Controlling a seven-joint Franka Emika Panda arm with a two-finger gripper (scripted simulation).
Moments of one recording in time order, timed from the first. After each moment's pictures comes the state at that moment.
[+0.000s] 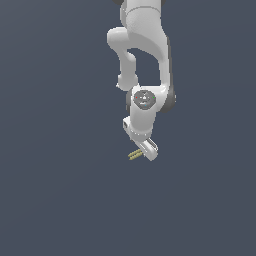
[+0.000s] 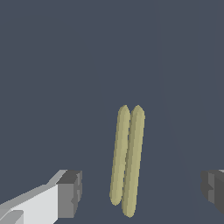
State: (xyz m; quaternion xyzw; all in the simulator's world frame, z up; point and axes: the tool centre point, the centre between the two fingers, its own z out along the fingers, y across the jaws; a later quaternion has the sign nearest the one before) arm -0.008 0.049 0.073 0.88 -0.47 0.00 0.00
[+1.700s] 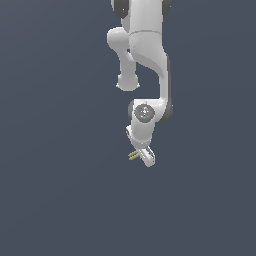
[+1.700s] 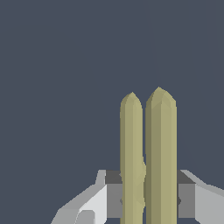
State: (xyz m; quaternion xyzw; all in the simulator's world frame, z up) arm -0.008 0.055 0.015 0.86 -0.52 0.00 0.00
